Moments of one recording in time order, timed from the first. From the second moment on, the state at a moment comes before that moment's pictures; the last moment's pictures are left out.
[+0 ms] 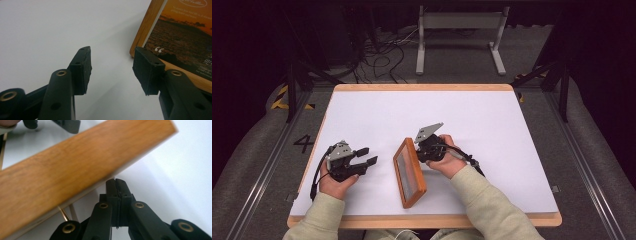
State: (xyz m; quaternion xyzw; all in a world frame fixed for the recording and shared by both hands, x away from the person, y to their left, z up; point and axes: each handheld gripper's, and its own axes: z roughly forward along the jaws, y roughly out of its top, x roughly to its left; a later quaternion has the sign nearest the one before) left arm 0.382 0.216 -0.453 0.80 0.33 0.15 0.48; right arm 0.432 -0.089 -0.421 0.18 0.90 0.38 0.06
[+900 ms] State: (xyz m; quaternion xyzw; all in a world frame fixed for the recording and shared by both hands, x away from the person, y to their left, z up) left arm 0.382 0.217 -0.452 0.79 0.34 0.15 0.48; right arm 0.391 -0.108 -0.328 0.26 0.90 0.35 0.08
